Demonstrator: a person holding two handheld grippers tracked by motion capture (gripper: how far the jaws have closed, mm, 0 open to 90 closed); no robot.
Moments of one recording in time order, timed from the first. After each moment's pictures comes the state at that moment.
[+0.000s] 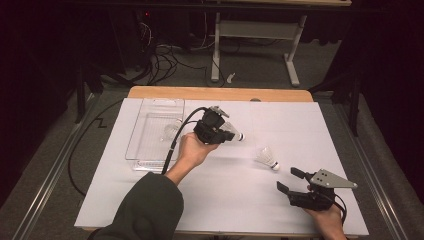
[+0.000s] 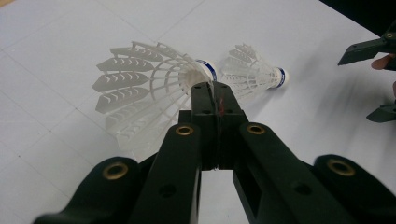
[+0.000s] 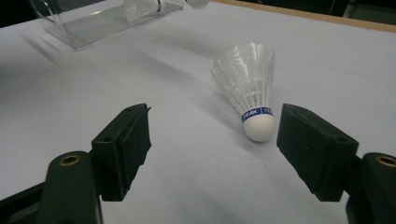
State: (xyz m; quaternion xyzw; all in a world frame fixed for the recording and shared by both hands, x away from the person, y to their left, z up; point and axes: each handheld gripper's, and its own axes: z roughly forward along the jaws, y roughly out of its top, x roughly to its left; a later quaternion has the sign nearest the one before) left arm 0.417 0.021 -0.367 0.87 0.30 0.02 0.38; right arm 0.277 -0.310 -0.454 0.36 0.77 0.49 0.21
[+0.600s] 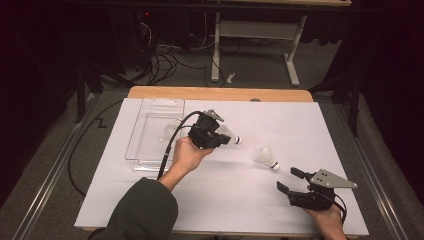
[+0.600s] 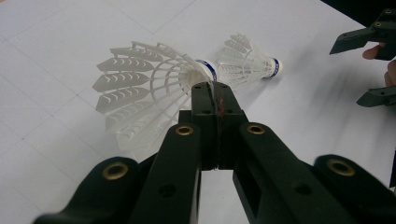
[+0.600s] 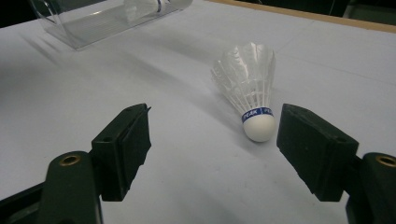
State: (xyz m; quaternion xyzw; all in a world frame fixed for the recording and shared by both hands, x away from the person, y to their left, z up) left arm 0.403 0.035 -0.367 0.87 0.30 0.02 0.39; right arm 0.277 -0.309 -0.454 0.36 0.77 0.49 0.21
